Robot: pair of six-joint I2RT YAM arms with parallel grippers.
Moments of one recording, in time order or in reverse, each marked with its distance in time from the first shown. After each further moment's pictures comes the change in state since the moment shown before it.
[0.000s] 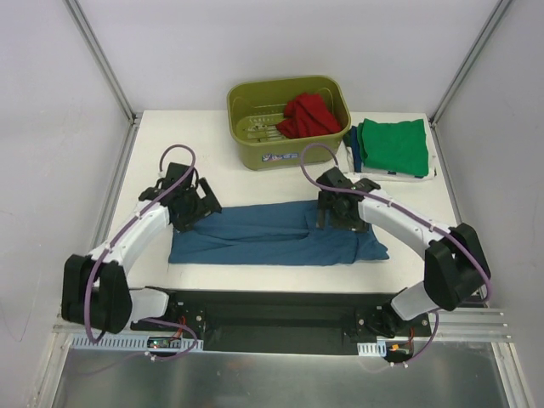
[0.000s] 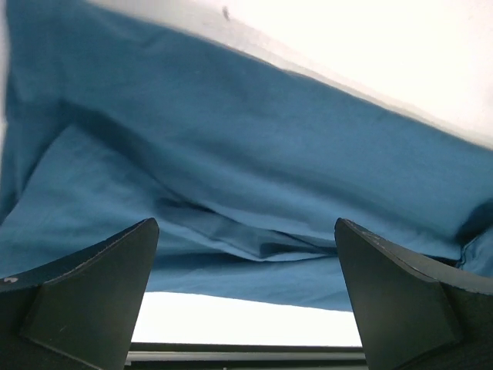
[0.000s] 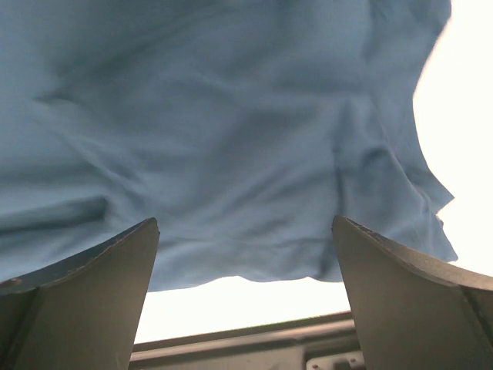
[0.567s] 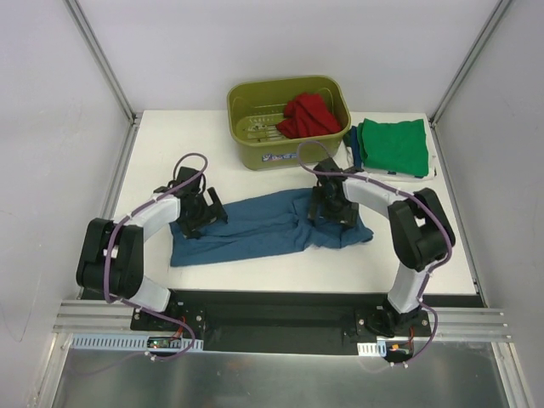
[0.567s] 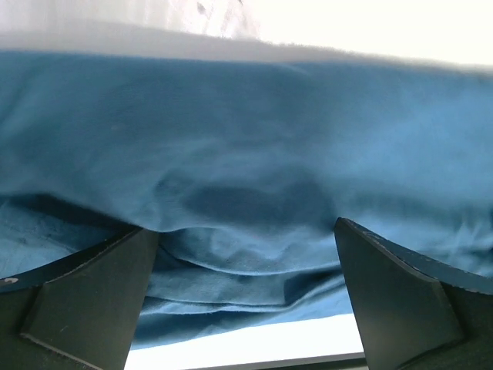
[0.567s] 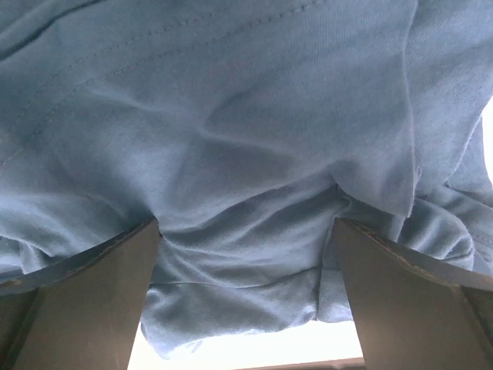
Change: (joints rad) left arm -0.003 0.290 -0.001 0.117 0.122 0.061; right arm -0.116 0.269 0.050 0.105 -0.184 0.001
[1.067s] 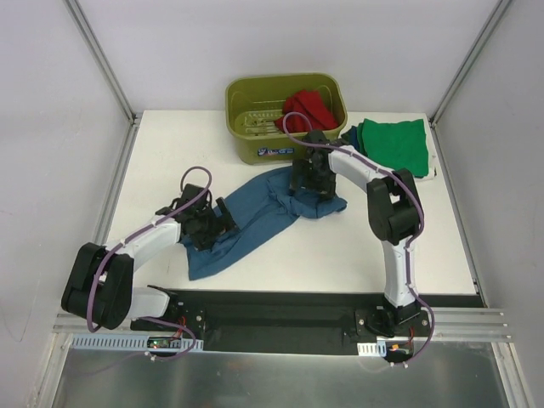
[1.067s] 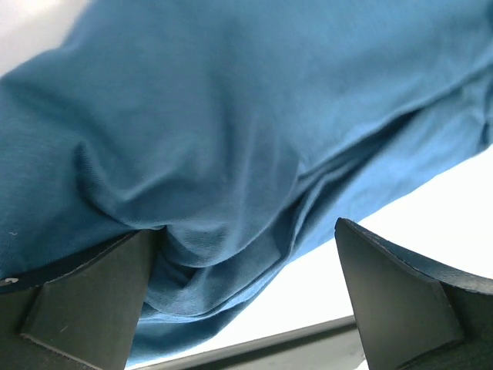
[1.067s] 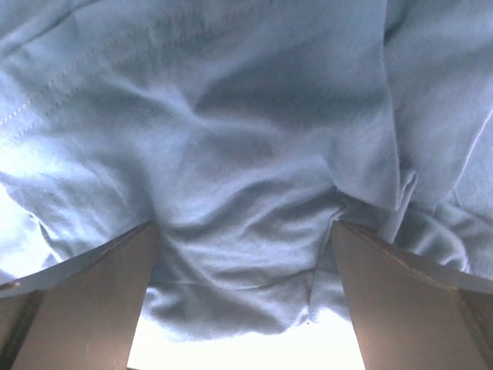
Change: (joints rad) left arm -0.104 -0.203 -0.206 0.154 0.077 -0.126; right arm -0.037 0.328 0.491 -0.032 -0.190 -0.093
